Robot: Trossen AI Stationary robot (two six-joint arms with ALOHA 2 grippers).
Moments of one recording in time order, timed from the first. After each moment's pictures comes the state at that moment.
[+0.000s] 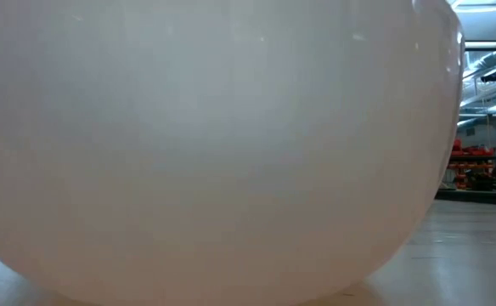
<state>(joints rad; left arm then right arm) 0.53 0.03 0.01 0.06 0.17 -0.19 0.17 1.73 1.31 -1.13 0.43 0.62</state>
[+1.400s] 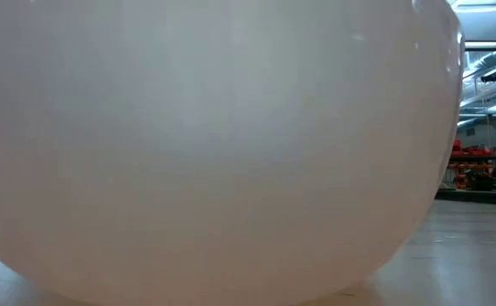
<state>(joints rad) 0.04 0.52 0.22 0.08 0.06 -0.27 0.22 1.73 1.31 -1.26 0.52 0.76</state>
